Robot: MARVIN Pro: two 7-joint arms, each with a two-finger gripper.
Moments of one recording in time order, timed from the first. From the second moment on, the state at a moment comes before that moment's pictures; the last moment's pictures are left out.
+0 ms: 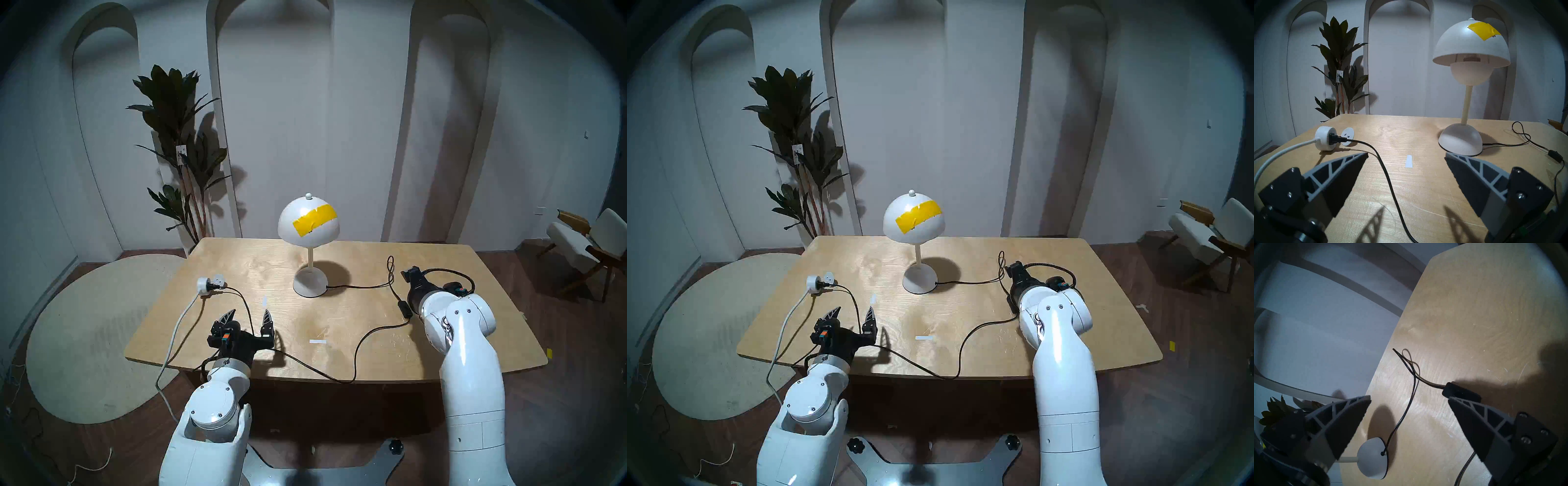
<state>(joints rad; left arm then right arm) 1.92 -1.58 -1.53 -1.79 -0.01 -0.02 0.02 -1.55 -1.59 1.67 -1.85 1.21 0.34 -0.75</state>
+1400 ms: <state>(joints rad) 1.92 -1.58 -1.53 -1.79 -0.01 -0.02 0.02 -1.49 -1.60 1.70 -1.73 1.27 0.30 -0.75</state>
